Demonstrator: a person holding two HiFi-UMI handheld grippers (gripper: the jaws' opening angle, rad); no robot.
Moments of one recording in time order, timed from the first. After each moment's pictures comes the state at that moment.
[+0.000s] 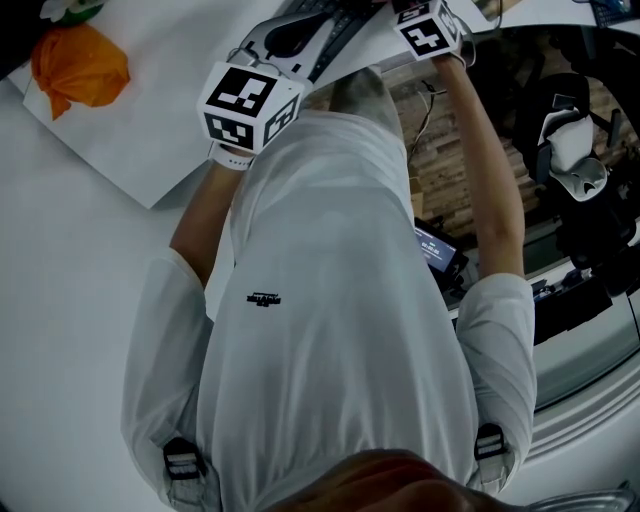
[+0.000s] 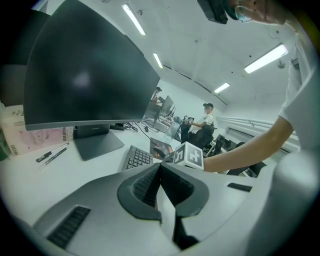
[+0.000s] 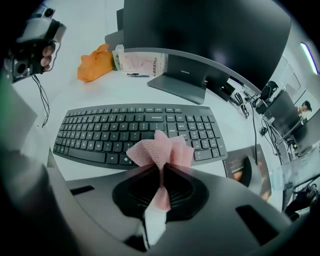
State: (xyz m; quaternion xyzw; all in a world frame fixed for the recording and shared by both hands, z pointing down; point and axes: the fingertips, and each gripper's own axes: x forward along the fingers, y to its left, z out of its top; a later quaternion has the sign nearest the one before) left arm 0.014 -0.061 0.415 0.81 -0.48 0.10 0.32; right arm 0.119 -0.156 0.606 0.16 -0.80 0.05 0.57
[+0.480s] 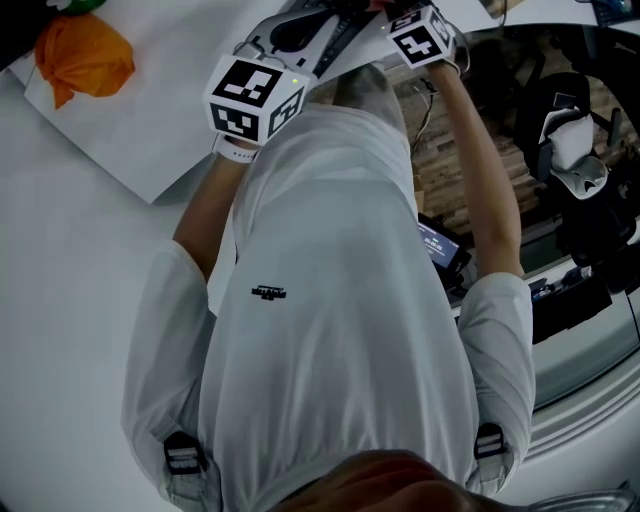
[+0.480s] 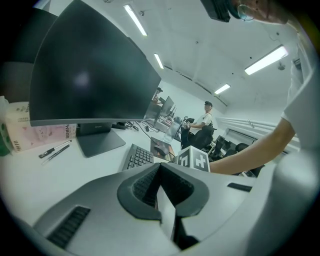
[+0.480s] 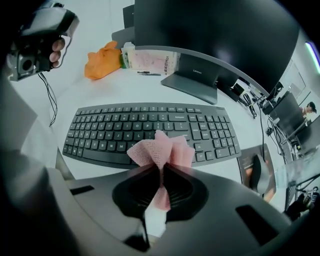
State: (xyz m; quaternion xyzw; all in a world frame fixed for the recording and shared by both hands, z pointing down) left arm 0.008 -0.050 0.416 0.81 -0.48 0.09 0.33; right arm 0.109 -0.114 0.608 0.14 -0.80 0.07 0.58
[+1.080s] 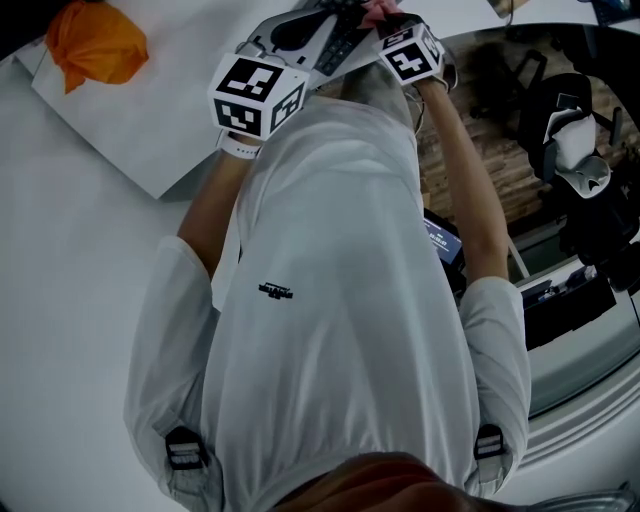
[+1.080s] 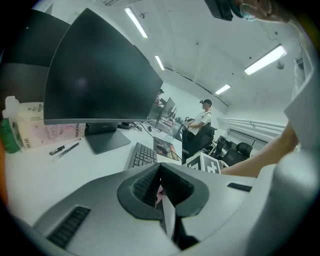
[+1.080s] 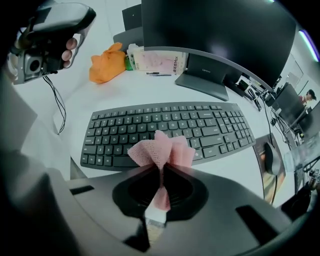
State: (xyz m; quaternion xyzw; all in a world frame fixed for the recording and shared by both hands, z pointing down) left arm -0.016 -0.020 0.419 0.81 -0.49 0.09 0.32; right arm 0.092 -0.045 0.609 0.15 -0.80 0.10 0.58
